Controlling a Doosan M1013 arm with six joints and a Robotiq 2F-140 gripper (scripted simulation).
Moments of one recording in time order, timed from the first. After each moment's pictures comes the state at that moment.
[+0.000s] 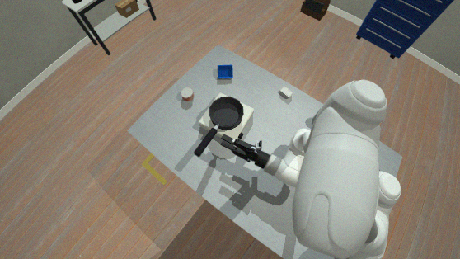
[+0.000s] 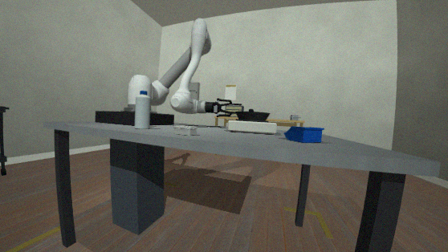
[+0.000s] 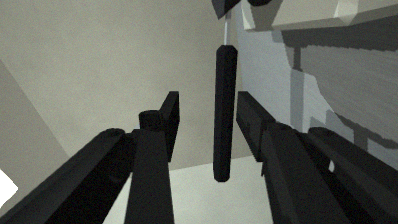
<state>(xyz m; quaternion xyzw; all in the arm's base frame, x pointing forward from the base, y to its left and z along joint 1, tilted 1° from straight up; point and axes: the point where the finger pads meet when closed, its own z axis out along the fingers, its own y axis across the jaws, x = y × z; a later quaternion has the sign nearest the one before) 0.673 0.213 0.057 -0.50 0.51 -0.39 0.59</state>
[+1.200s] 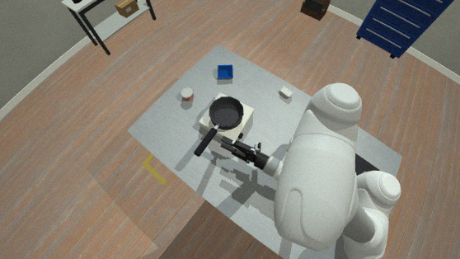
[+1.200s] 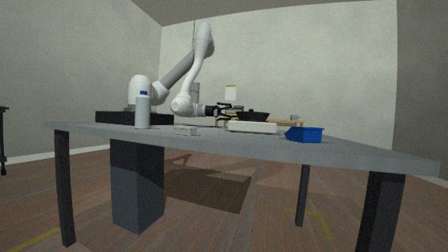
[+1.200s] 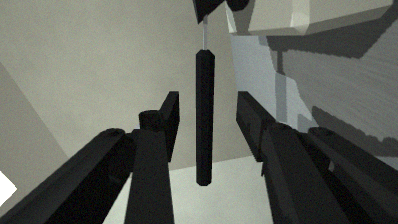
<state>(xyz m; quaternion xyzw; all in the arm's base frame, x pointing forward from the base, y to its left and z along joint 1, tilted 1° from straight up) 0.674 0.213 0.032 -0.50 0.51 -0.39 0.59</state>
